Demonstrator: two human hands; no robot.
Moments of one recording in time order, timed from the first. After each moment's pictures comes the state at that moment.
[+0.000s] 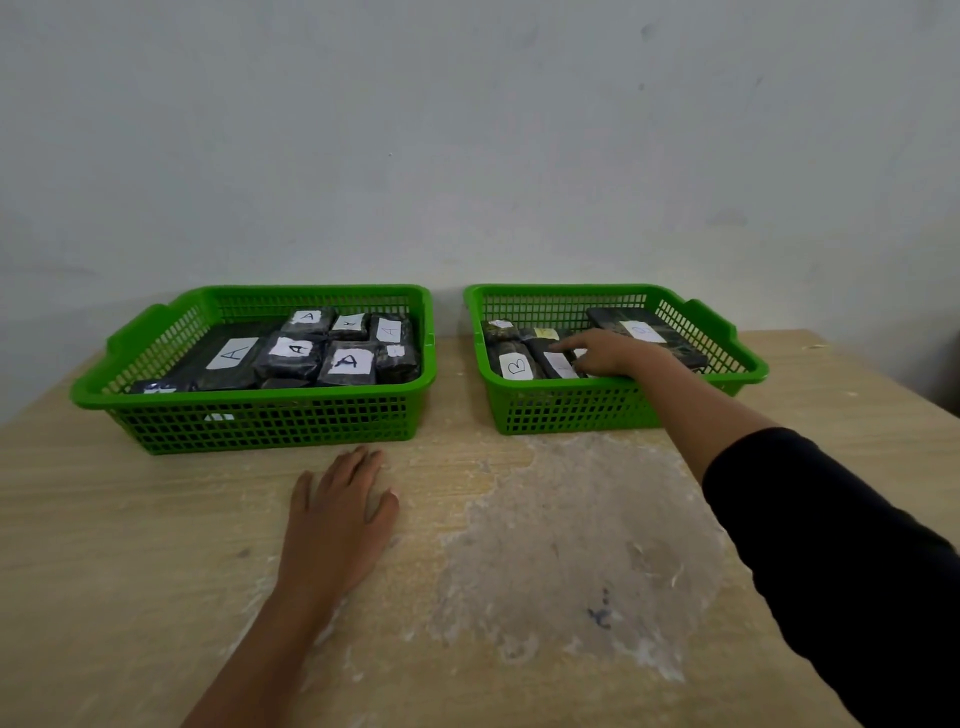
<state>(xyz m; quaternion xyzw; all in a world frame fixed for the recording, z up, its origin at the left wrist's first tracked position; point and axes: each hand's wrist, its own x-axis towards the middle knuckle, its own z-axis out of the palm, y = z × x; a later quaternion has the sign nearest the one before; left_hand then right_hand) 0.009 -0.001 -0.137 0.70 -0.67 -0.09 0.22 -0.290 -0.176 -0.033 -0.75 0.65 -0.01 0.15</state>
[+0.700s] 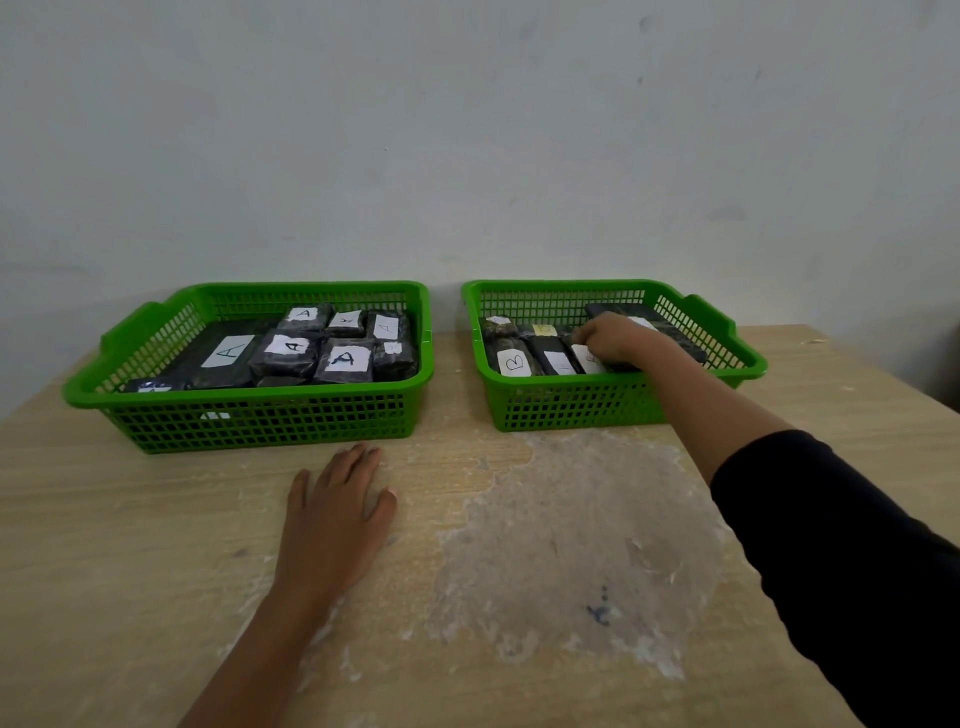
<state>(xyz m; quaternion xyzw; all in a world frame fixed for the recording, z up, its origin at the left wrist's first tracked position) 0.009 0.000 -0.134 0.70 -0.68 -0.08 0.21 -0.293 -0.176 -0.026 -0.71 0.69 -0.05 0.12</state>
